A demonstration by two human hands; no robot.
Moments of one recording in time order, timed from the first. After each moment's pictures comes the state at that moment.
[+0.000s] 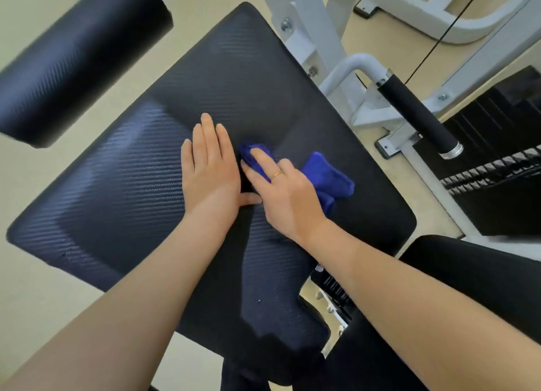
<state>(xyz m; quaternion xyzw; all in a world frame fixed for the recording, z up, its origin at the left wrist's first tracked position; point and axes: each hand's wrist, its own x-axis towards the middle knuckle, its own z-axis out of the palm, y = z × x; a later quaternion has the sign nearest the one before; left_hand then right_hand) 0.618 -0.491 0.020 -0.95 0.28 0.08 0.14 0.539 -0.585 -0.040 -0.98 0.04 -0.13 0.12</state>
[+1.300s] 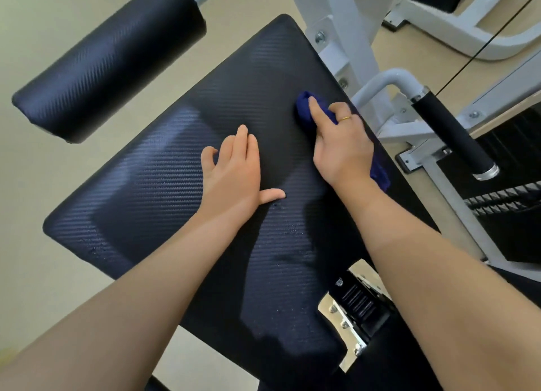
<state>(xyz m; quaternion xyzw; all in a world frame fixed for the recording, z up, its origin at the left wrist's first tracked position) 0.640 -0.474 0.016 -0.92 0.34 -0.01 0.17 0.598 -0.645 -0.026 -0.95 0.23 -0.11 0.18</state>
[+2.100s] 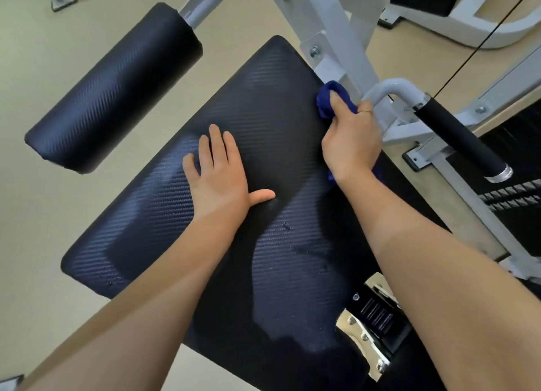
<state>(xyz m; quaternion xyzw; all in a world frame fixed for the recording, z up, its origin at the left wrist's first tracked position) 0.673 -0.483 0.031 -0.95 0.26 0.06 0.16 0.630 -0.662 -0.015 -0.87 0.41 -0.14 0.22</state>
